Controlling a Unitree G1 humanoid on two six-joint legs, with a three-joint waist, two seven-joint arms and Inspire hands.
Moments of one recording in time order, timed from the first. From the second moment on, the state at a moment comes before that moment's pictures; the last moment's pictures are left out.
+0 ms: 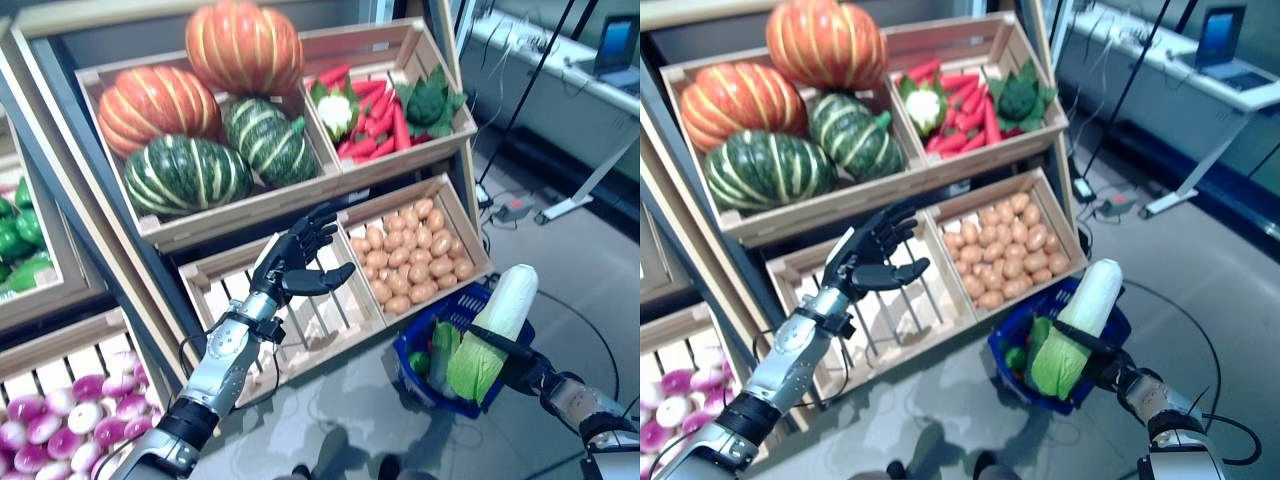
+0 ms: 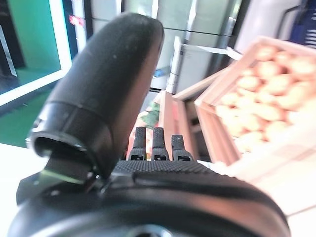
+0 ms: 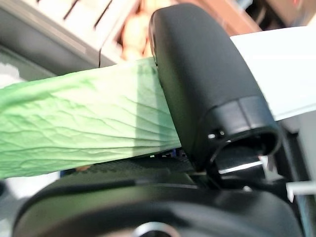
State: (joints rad) left arm -0.30 0.50 -0.37 0.28 -0.67 -0.33 -0.13; right arm -0.37 -0.62 -0.04 1.12 0.99 0.32 0.29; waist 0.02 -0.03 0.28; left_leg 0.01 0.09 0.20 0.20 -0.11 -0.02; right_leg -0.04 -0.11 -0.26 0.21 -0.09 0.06
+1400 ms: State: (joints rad) left arm -0.40 0.52 -0.43 0.33 -0.68 -0.43 0.08; right arm -0.84 -0.80 -0.03 1.21 1.04 0.12 0.08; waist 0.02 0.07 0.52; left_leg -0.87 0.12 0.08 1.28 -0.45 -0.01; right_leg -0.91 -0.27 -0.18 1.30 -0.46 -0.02
